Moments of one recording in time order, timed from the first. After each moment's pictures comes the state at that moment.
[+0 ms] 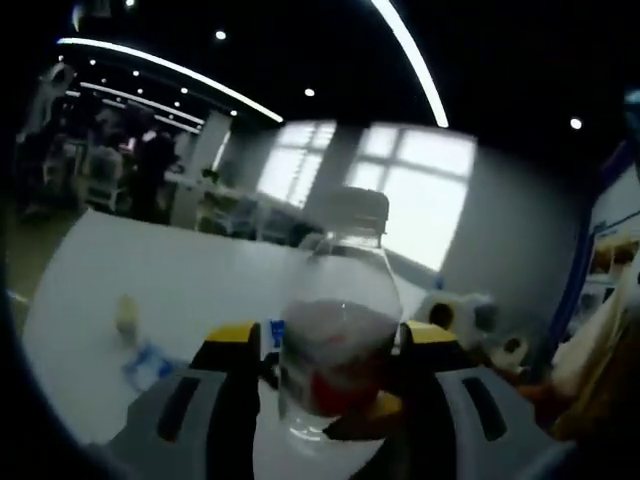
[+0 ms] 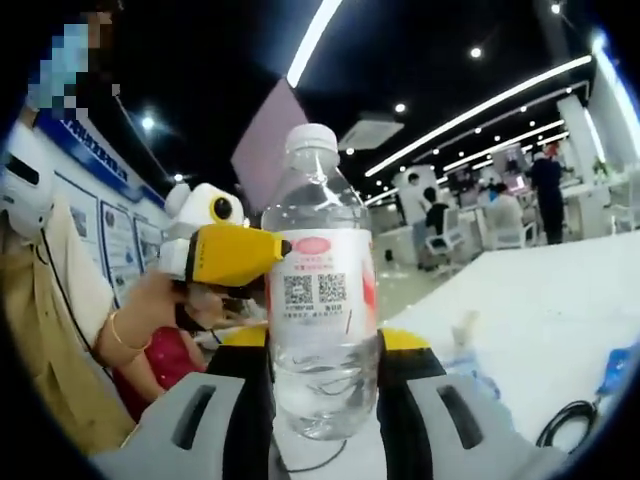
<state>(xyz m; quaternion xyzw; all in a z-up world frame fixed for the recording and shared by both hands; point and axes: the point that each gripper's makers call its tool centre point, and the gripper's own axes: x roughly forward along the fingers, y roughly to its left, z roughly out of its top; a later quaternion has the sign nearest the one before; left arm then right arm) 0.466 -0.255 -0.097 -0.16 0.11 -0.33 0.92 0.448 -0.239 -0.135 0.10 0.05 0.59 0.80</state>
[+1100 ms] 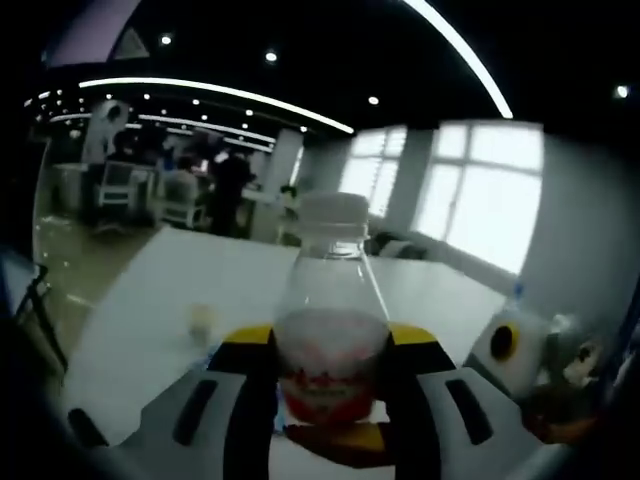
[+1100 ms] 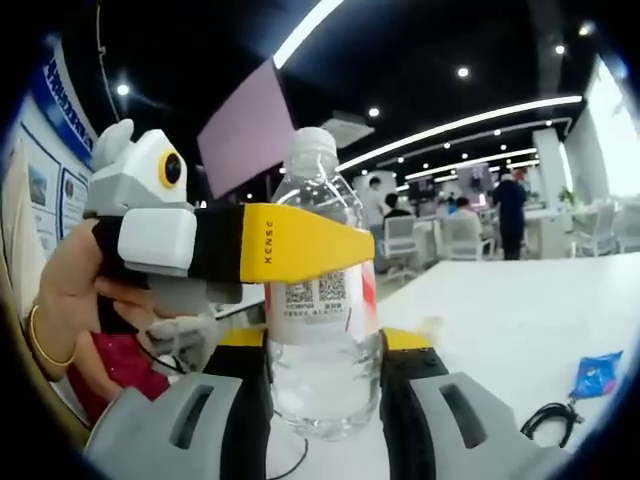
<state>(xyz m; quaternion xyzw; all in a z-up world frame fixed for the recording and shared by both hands) 0.479 -0.221 -0.104 -0.11 0.10 -0.16 0.98 0.463 -0.214 -0.149 0.06 0.05 0.51 0.86</state>
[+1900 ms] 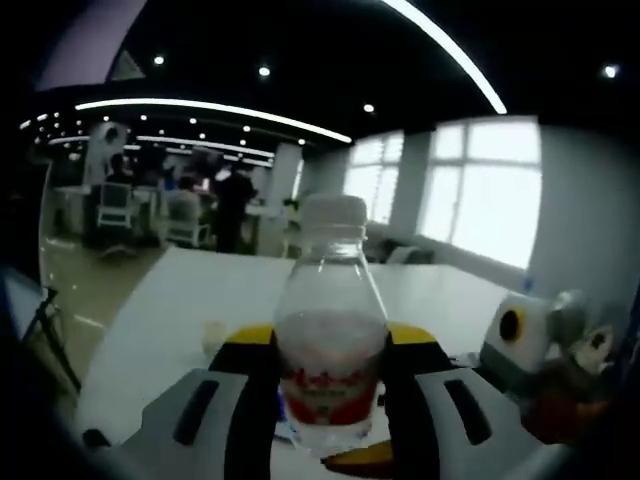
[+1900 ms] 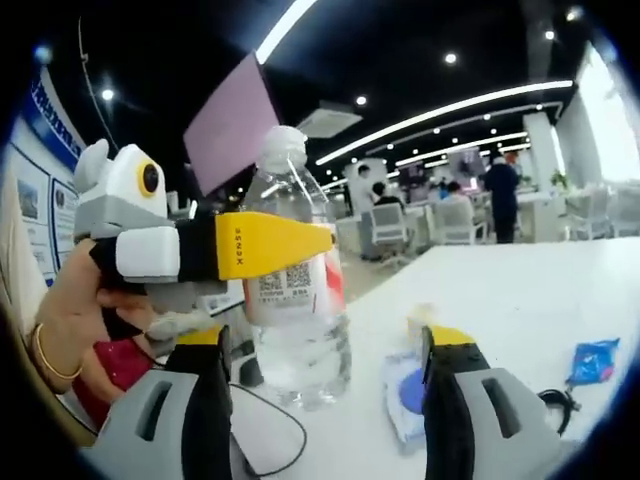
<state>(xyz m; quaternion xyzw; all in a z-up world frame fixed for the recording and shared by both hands) 0.487 -0.200 -0.101 -0.08 0.07 -0.14 0.98 0.476 -0.231 -0.160 0.04 0.09 0.48 0.87</state>
